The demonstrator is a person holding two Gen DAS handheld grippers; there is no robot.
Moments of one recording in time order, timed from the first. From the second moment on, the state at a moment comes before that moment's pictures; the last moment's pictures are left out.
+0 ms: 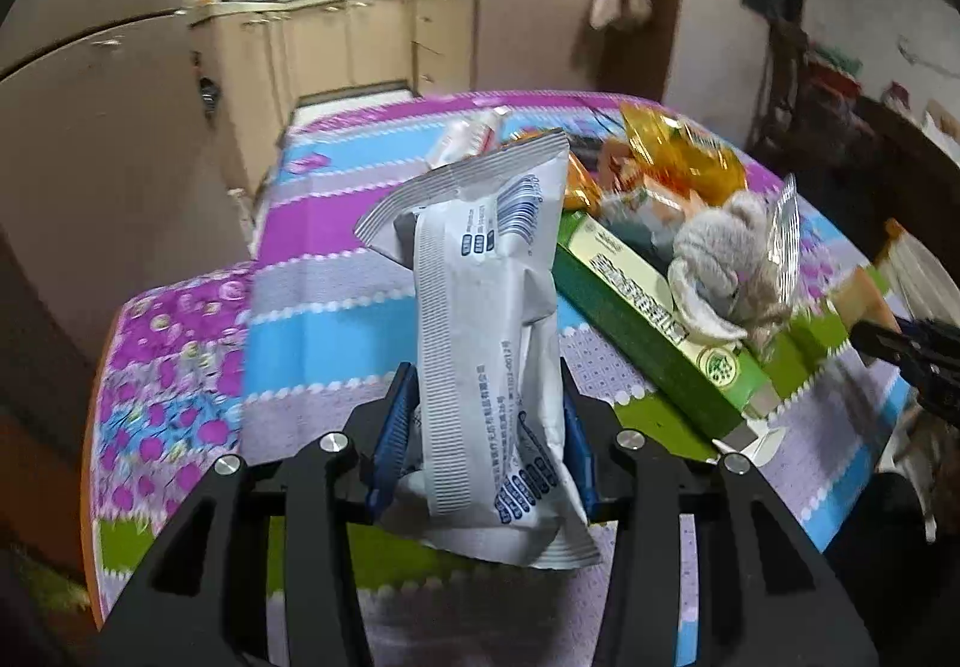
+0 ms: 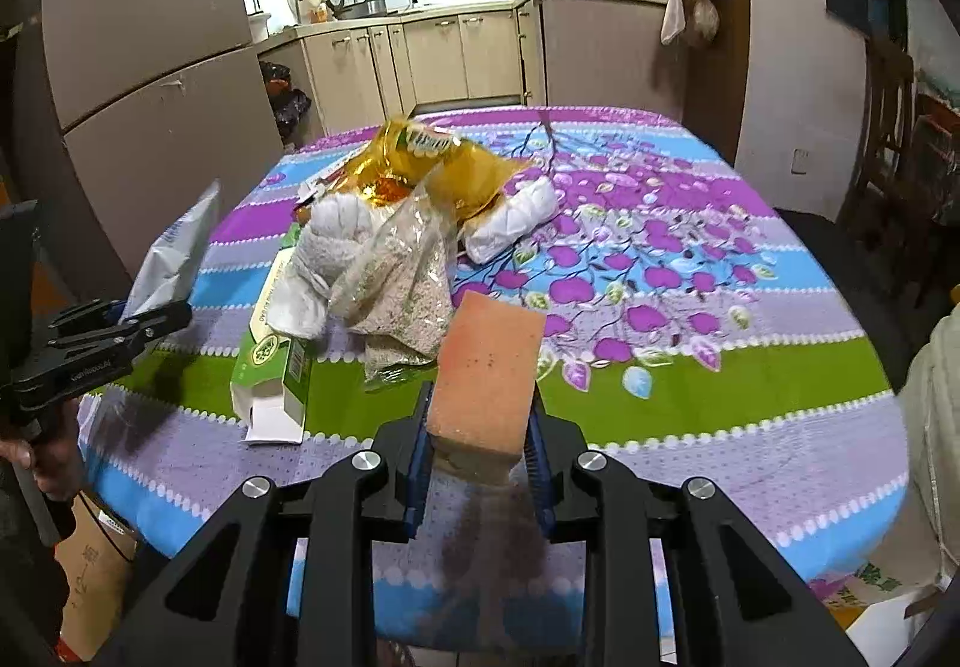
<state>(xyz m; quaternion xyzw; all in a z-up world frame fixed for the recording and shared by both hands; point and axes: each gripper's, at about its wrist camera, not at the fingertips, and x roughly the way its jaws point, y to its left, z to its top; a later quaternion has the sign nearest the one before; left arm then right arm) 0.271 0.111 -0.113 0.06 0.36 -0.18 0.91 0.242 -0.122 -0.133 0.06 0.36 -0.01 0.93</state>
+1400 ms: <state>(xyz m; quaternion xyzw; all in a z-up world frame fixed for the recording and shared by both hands) 0.222 0.062 -0.062 0.04 0.27 -0.23 0.93 0.213 -0.109 -0.117 0.06 0.36 -0.02 0.93</state>
